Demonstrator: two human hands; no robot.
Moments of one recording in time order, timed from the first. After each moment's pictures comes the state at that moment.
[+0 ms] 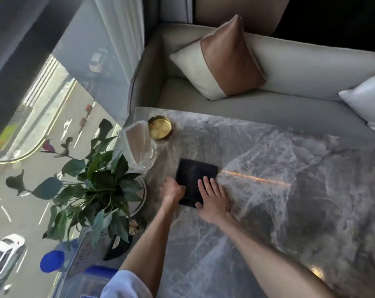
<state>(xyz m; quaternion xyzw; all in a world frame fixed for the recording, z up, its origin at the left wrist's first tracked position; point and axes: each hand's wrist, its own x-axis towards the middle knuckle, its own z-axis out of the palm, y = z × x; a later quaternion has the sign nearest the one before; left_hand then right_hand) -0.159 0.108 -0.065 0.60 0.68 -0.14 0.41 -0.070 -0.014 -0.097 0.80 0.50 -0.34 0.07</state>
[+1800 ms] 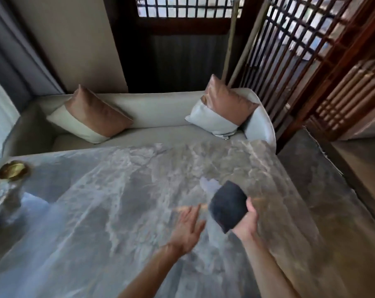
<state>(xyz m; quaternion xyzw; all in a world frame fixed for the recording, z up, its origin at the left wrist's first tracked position) 0.122 -0.450 0.050 0.90 0.20 -0.12 0.37 0.265 -0.591 0.041 0.49 -0.25 -0.32 -0.77</state>
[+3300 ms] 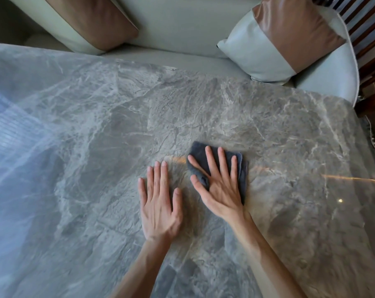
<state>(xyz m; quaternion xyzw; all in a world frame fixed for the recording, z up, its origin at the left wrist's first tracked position) 0.147 -0.404 -0.158 0.85 0.45 0.10 0.25 0.298 -0.474 -0.144 0.86 0.48 -0.15 -0.05</state>
